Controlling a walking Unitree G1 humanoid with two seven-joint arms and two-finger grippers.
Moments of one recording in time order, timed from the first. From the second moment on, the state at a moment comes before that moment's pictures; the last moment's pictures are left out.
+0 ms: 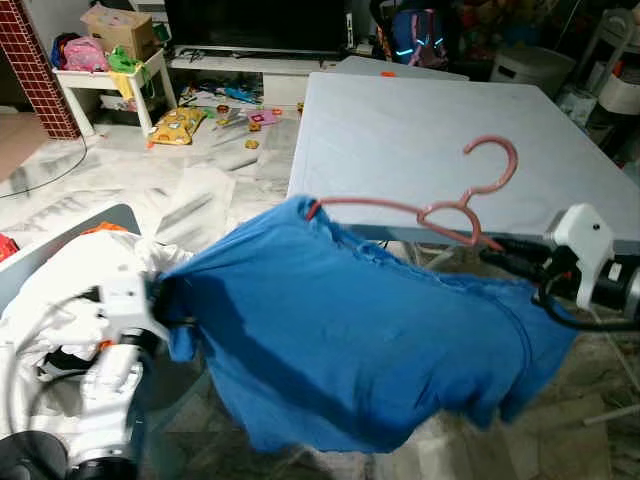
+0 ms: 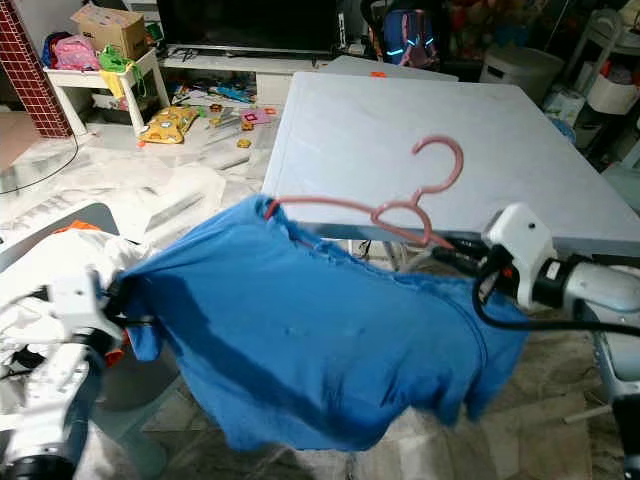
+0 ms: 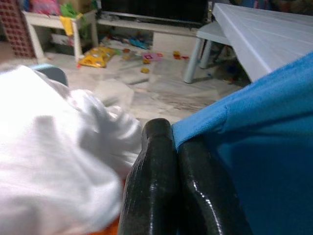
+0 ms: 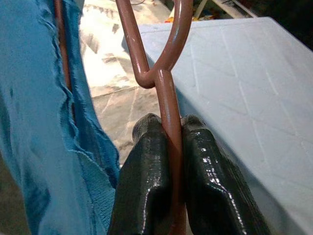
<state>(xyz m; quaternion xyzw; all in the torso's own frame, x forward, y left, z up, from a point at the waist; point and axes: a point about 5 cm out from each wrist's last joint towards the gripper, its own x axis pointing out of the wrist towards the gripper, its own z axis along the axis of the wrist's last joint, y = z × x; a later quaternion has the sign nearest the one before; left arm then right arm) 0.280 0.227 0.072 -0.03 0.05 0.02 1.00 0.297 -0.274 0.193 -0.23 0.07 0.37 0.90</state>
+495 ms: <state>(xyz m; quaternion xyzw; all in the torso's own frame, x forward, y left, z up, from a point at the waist) 0.300 0.187 0.091 0.00 0.02 -0.04 1.00 0.287 -0.268 0.195 -0.35 0.07 0.41 0.84</state>
